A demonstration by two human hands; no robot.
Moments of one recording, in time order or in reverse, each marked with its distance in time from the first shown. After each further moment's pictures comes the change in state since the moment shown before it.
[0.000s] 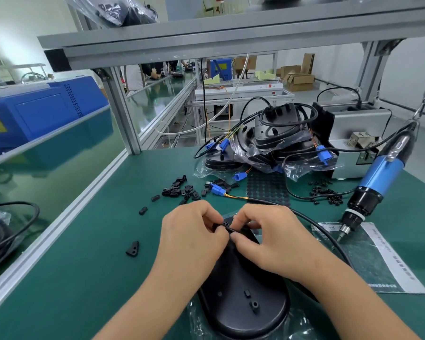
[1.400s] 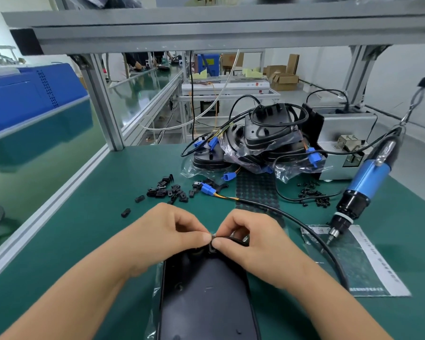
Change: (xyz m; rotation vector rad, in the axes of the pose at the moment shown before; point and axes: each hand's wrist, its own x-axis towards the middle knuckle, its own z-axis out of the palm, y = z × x) left_hand 0.041 -0.041 -0.020 -0.366 -0.667 -0.025; right_hand 0.004 0.006 0.013 0.191 -0.037 0.148
